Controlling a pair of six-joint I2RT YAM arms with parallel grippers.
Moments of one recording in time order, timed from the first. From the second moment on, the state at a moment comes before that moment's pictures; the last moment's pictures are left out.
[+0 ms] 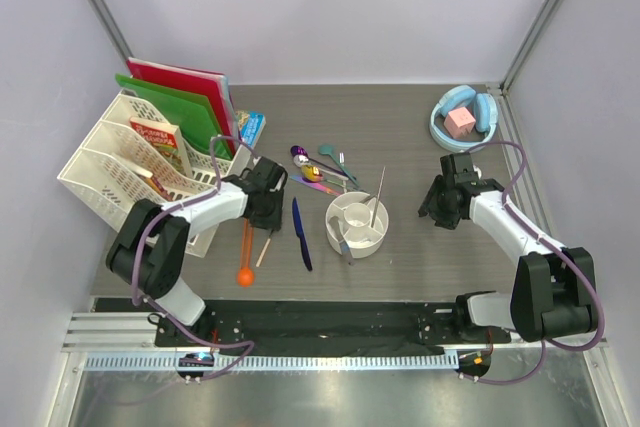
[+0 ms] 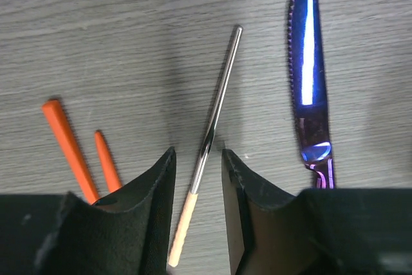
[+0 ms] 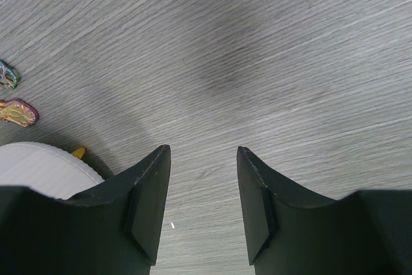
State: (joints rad) left arm -0.53 1.60 0.89 -0.49 -0.07 -0.42; right arm 0.13 1.29 0.77 -0.60 0.05 0.63
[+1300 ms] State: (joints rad) left arm -0.53 1.67 0.97 -0.62 0.16 -0.44; right arm 0.13 1.32 0.77 -0.58 0.04 0.66
